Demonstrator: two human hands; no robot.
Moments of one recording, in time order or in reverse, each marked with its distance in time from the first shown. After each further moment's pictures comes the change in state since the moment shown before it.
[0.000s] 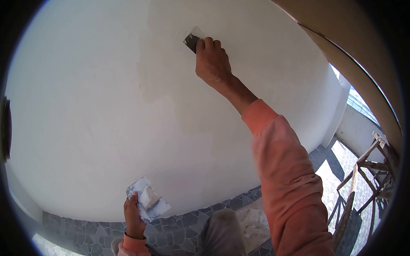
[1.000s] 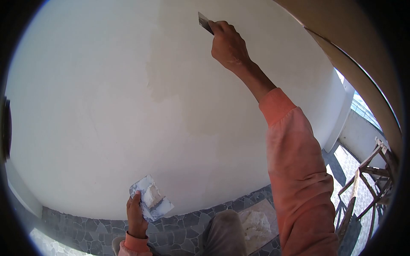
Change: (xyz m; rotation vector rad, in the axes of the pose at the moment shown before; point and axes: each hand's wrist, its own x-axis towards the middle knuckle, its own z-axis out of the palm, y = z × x) left_hand -0.003 0.003 0.003 -0.049 -0.019 0.005; right_hand 0.034 0.028 -0.021 0.194 0.132 -0.005
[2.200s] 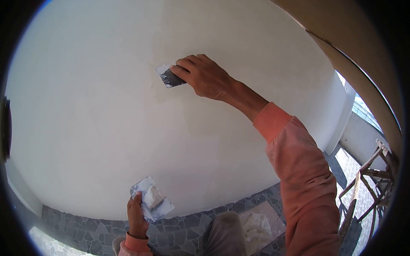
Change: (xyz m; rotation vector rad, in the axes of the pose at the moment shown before) left_hand 0.001 0.000 0.000 0.018 0.016 0.006; right_hand -0.034 -0.055 0.008 0.067 -0.190 -0.579
